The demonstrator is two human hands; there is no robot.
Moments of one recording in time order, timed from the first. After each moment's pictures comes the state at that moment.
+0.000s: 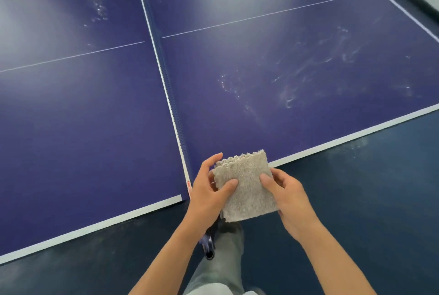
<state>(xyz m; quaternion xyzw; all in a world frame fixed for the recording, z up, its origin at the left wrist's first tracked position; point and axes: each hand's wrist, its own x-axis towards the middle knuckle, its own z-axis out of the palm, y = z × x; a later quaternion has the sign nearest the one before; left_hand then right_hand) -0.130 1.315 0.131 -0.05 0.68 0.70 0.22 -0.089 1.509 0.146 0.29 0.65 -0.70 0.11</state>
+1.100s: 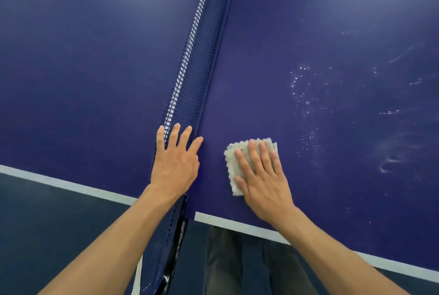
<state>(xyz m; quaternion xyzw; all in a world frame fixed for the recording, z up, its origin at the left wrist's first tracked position) -0.288 1.286 -0.017 -0.03 0.97 -0.18 0.16 -0.315 1.532 -0.071 -0.33 0.94 -0.06 0.10</state>
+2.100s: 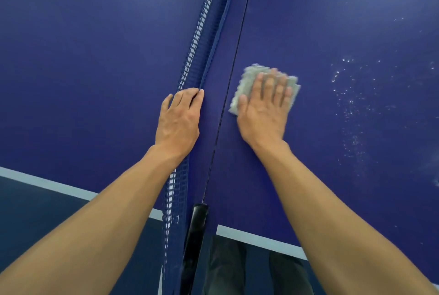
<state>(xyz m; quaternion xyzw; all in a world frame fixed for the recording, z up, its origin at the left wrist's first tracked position) -0.358 1.207 -0.051 -0.07 1.00 0.03 0.02 -0.438 1.382 -0.073 -0.11 0.98 -0.12 0.12</state>
